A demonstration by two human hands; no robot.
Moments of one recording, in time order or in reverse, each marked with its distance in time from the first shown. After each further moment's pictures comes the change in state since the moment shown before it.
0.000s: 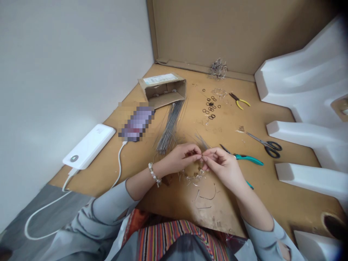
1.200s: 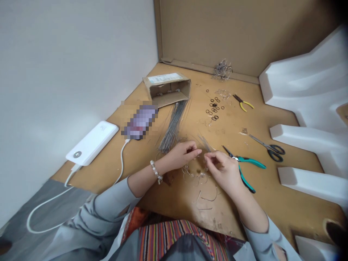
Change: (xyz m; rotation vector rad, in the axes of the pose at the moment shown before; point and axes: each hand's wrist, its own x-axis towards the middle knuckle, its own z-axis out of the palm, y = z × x) left_hand 0.003 -0.004 -0.004 0.078 0.051 -0.188; right_hand 0.000 0.011 0.000 -0.668 0.143 -0.416
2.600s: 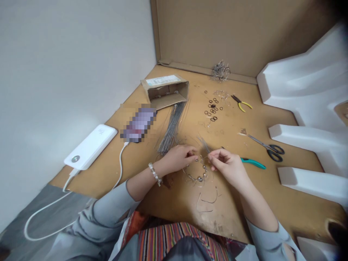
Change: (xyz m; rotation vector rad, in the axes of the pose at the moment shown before) left_hand 0.003 -0.010 -0.001 0.282 -0.058 0.013; right_hand 0.014 0.007 -0.010 0.491 -0.105 0.512
